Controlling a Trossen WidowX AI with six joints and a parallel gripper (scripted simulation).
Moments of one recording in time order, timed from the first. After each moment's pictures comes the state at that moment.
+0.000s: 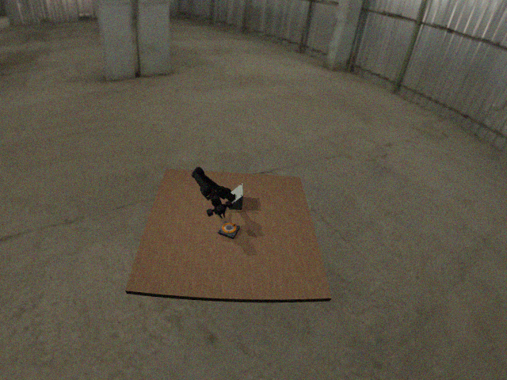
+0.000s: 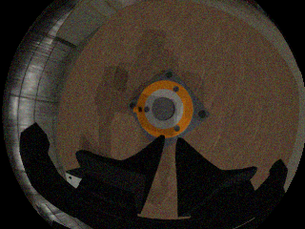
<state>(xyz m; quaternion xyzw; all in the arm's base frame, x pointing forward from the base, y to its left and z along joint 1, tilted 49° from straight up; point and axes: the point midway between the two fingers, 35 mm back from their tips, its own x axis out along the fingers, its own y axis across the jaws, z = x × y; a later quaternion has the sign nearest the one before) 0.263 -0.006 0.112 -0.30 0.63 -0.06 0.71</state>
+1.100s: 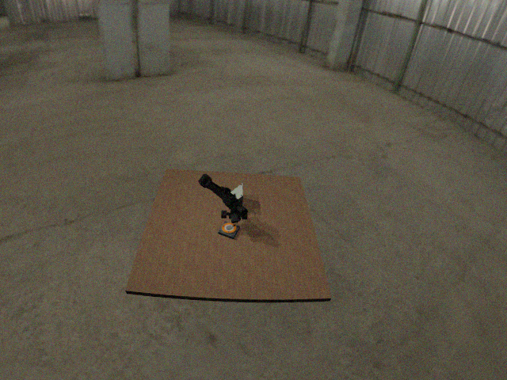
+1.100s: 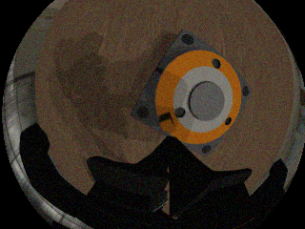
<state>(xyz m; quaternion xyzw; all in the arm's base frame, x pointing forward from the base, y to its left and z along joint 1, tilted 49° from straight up) 0.252 0.007 0.005 -0.27 0.65 -0.32 0.64</state>
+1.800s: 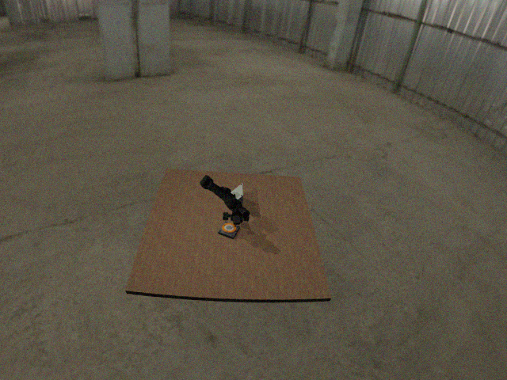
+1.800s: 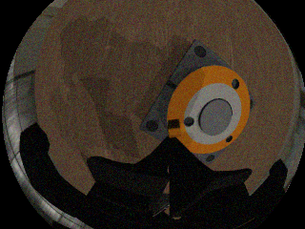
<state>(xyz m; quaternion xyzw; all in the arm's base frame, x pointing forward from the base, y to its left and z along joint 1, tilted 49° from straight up) 0.266 0.012 -0.007 -0.27 0.65 -0.31 0.64</state>
